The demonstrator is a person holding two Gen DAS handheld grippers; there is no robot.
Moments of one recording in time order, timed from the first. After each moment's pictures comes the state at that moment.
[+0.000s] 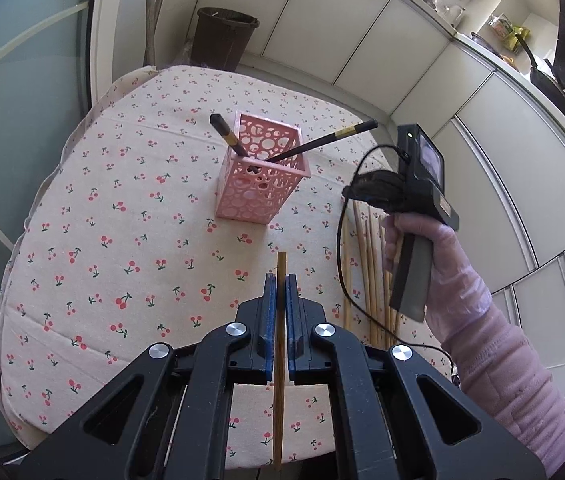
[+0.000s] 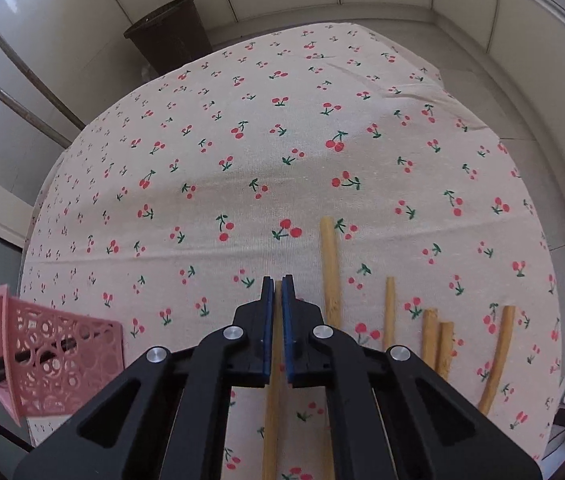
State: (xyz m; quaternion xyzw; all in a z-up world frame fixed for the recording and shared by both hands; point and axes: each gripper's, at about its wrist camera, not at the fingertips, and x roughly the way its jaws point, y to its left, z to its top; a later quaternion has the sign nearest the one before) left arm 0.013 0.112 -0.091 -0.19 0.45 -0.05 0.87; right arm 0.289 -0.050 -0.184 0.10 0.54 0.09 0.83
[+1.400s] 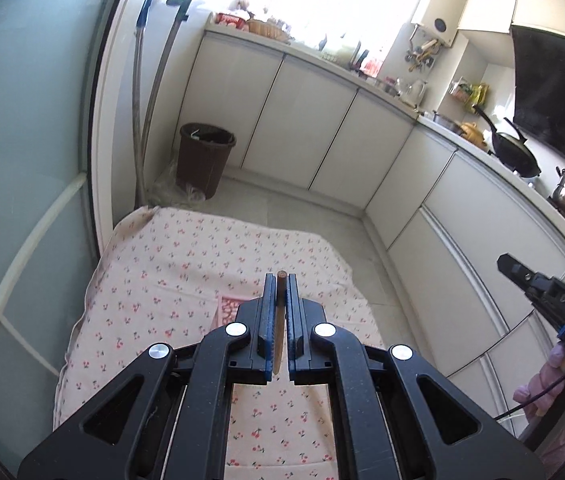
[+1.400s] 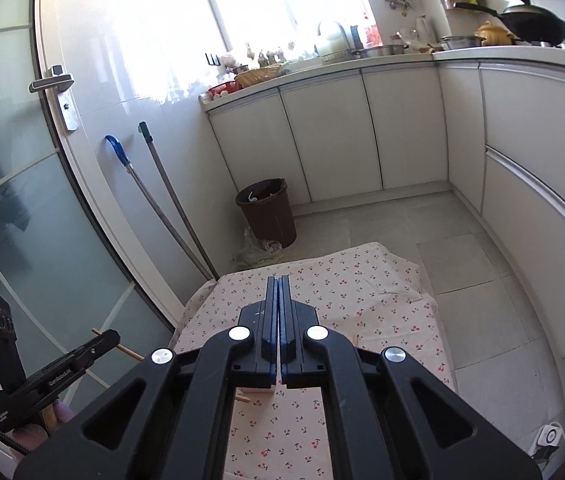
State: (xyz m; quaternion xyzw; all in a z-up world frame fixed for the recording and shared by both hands) left arm 0.022 0.137 0.059 -0.17 0.29 -0.05 0.94; right arm 0.095 -0.118 0.104 0.14 0.28 0.16 0.94
